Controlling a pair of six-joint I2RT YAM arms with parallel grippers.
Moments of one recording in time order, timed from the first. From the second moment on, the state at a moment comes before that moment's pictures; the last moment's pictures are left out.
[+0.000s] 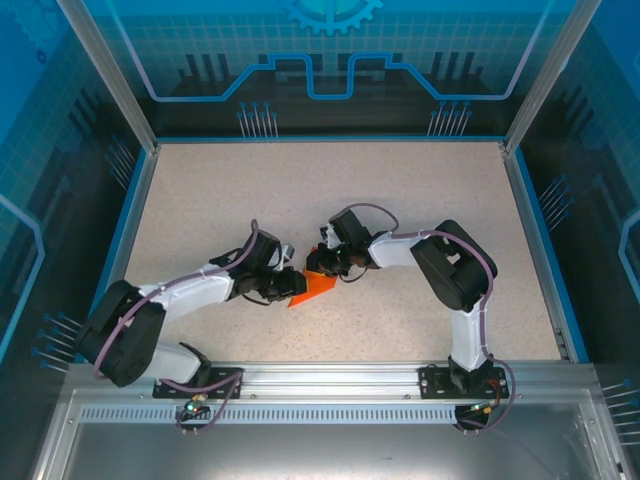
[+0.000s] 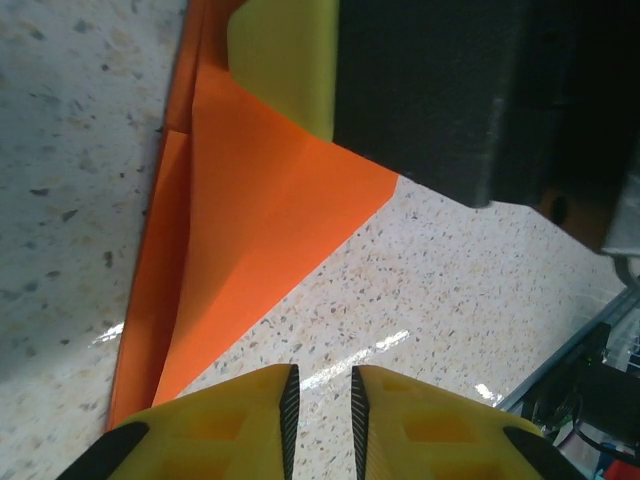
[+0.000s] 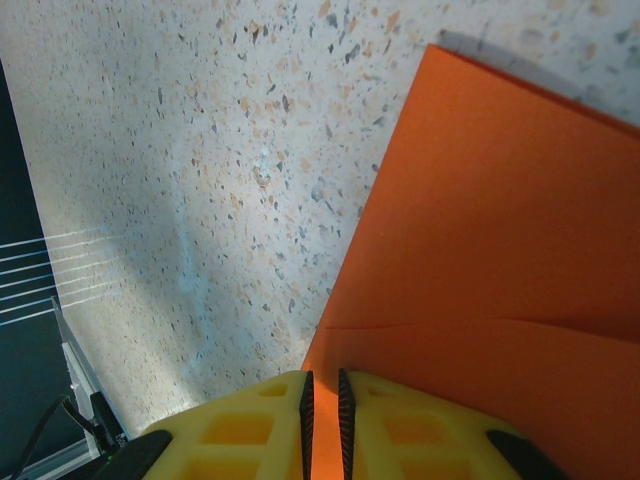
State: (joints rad) left arm -0.51 1.40 0.63 -0.23 0.49 -0.77; right arm 0.66 2.00 1.06 0.00 -0.54 0.84
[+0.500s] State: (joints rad) left arm -0.49 1.51 0.59 -0.19 0.50 -0.77; right arm 0.66 2.00 1.07 -0.01 -0.54 0.84
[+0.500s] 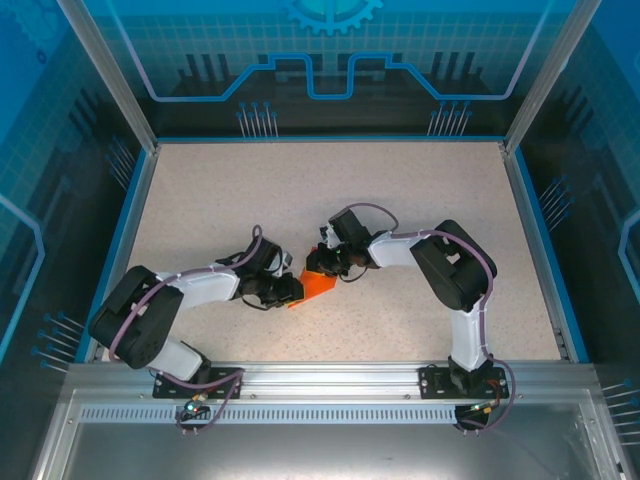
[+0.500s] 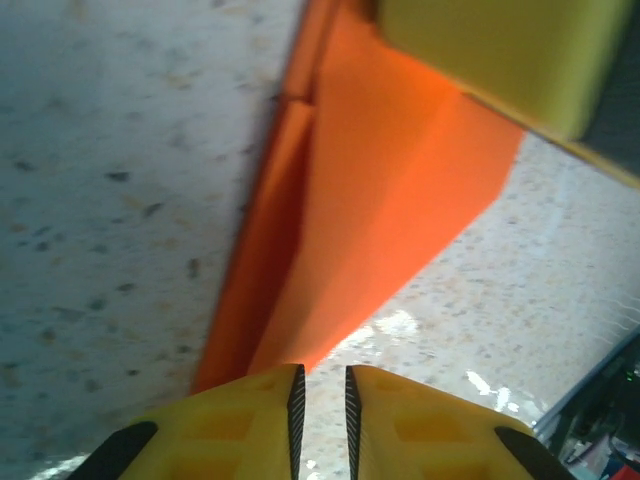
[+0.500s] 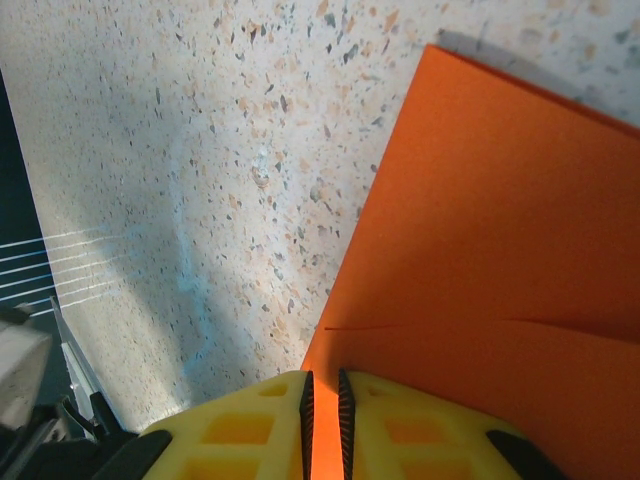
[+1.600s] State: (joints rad) left arm -0.45 1.18 0.50 -0.33 0.46 -0.77; right arm 0.66 2.00 1.08 -0.02 -0.54 0.84
